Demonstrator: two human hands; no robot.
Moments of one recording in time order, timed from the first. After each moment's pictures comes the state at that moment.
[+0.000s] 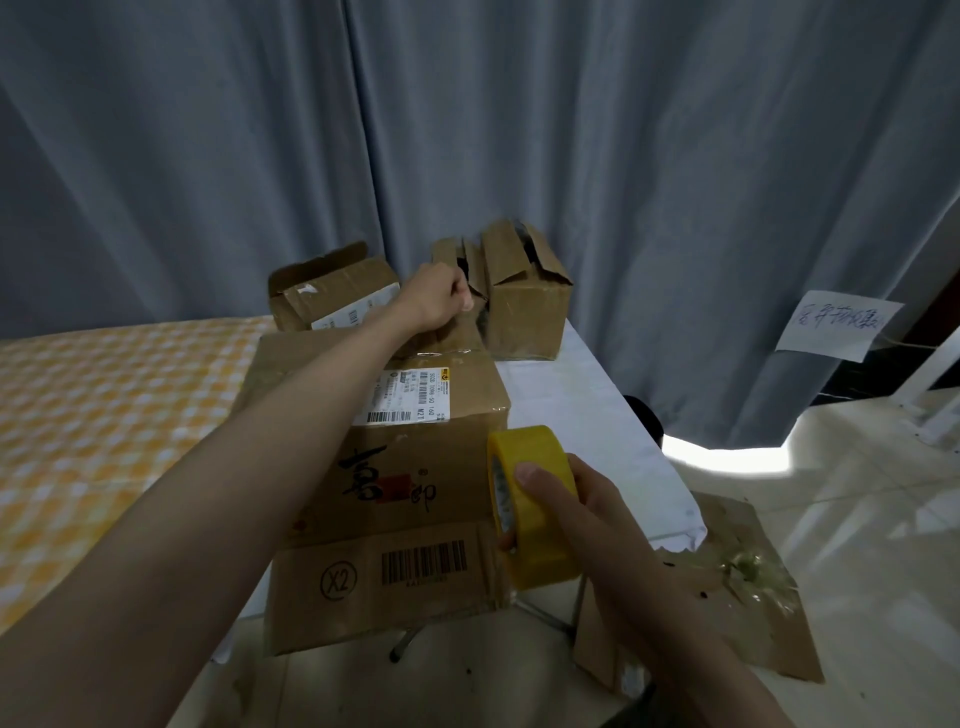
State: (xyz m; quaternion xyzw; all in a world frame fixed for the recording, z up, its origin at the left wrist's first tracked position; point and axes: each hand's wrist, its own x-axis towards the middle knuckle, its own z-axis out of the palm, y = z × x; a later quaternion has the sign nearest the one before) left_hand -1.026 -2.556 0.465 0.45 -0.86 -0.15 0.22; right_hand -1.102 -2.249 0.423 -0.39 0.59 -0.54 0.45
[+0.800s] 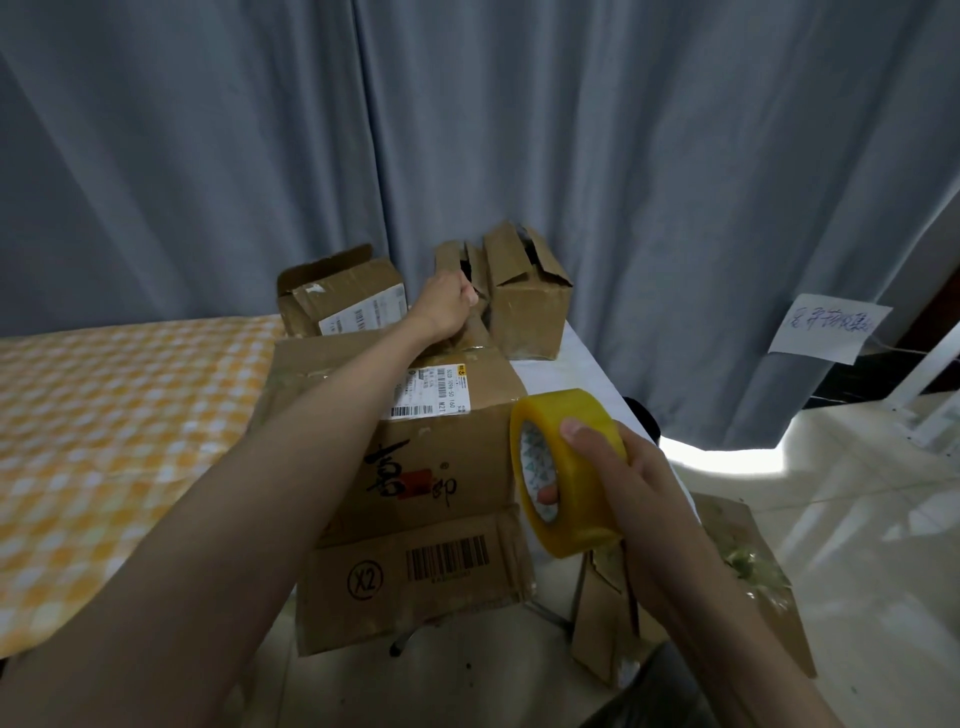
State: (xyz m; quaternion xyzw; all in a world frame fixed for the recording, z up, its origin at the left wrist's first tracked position) left_hand -1.029 -2.522 0.464 0.46 -0.82 -0.21 0.28; right_hand -1.109 -2.232 0.456 -0.36 0.59 -0.60 0.41
